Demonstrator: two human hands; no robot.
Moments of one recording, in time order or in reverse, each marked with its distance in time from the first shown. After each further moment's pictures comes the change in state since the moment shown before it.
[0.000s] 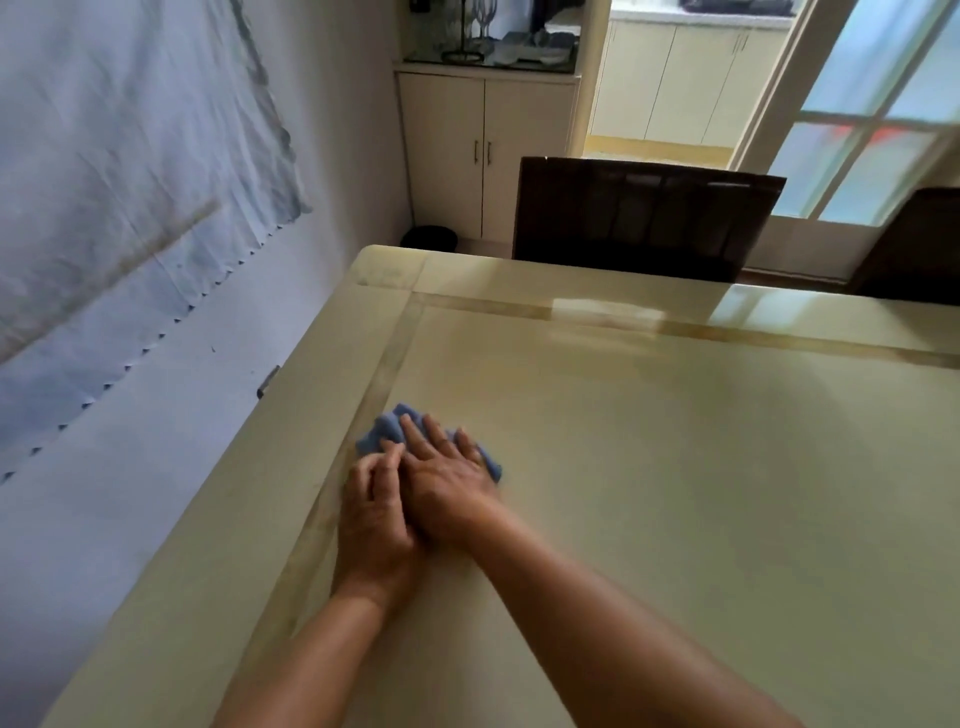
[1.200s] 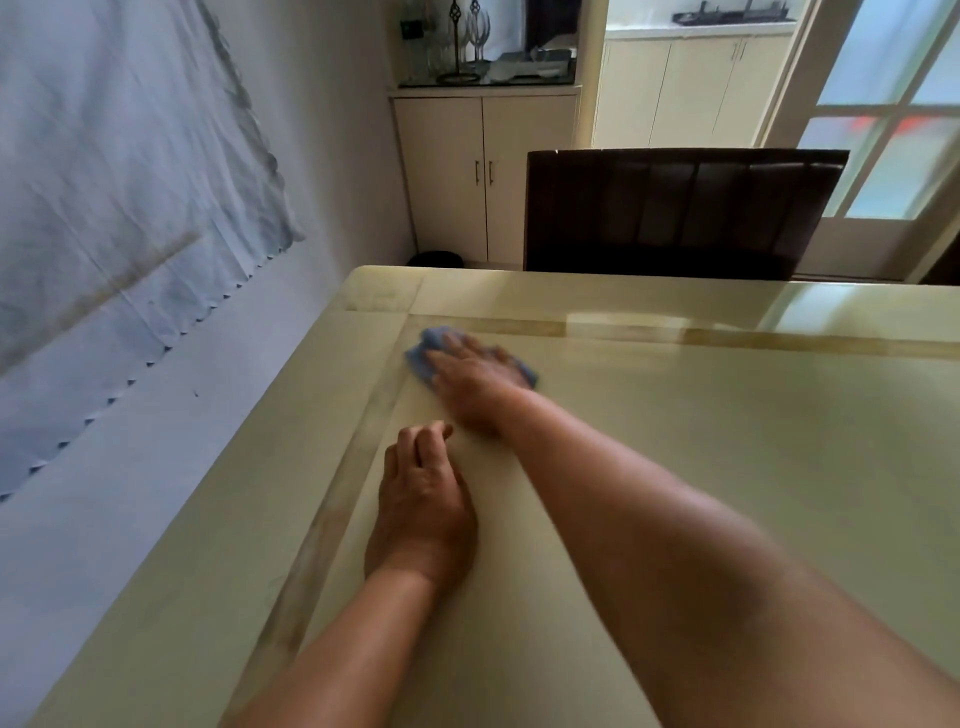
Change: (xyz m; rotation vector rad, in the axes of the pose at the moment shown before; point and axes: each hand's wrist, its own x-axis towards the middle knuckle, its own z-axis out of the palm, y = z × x) left_hand 0.096 0.010 0.055 0.120 -0.002 0.075; right_hand 0.140 0.079 -0.065 -0.082 0.176 0.087
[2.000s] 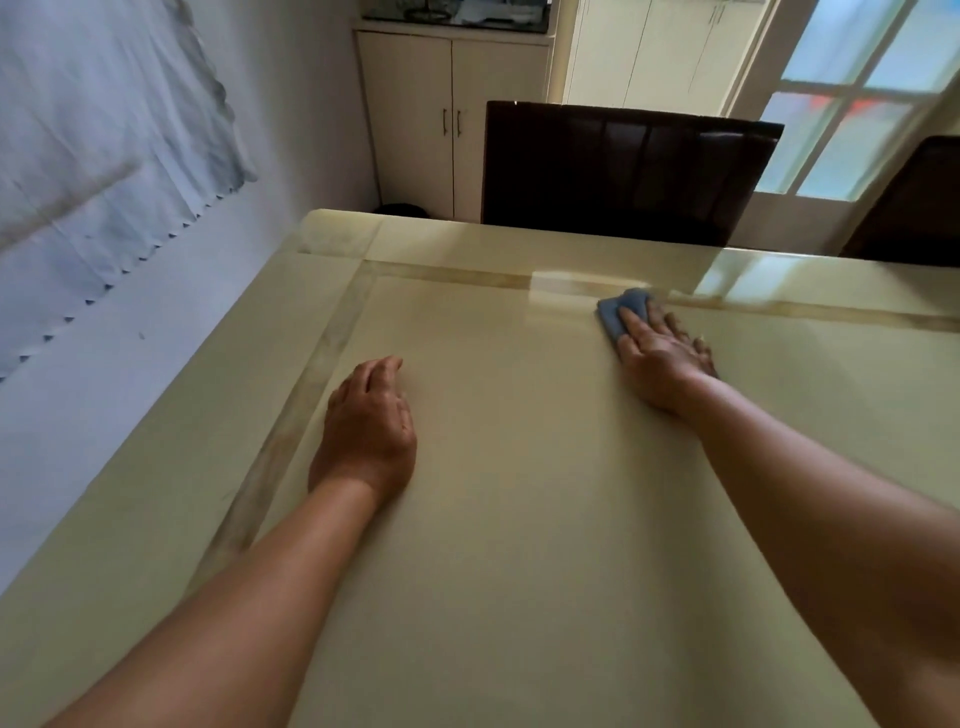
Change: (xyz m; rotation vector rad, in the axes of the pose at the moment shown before) left_hand 0.001 -0.001 0.001 0.056 0.041 0.069; right_hand -0.137 0.171 -0.044 0.038 0.074 0.546
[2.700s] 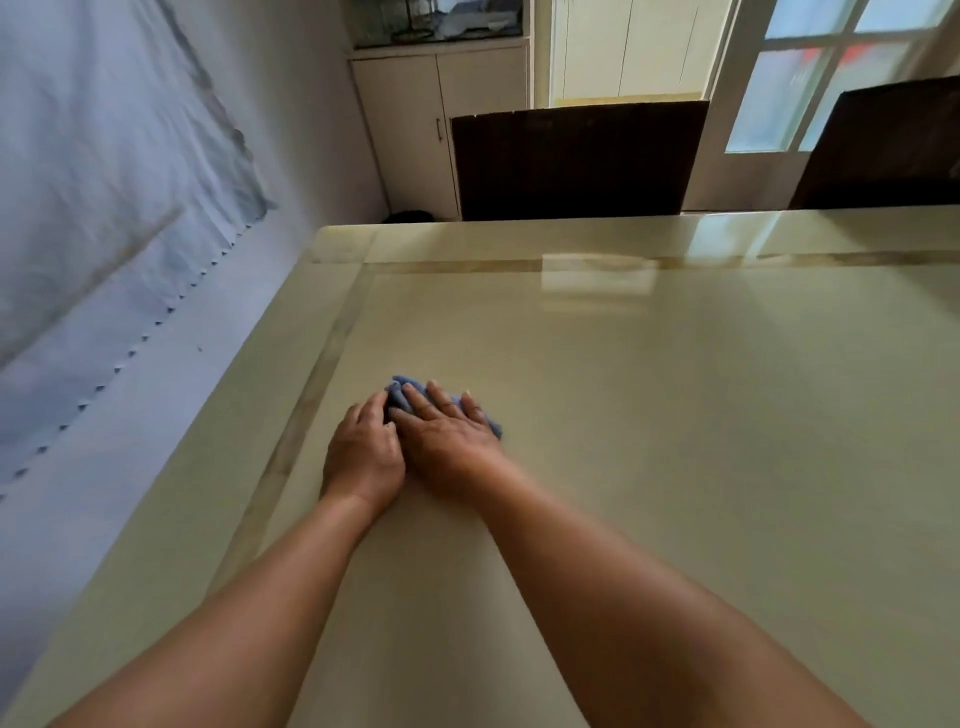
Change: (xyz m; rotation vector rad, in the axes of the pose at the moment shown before) left_hand -0.089 0.041 -0.047 0.008 -0.157 -0.152; right_hand -0.166 -0.125 0.068 0.062 -0.204 -0.563
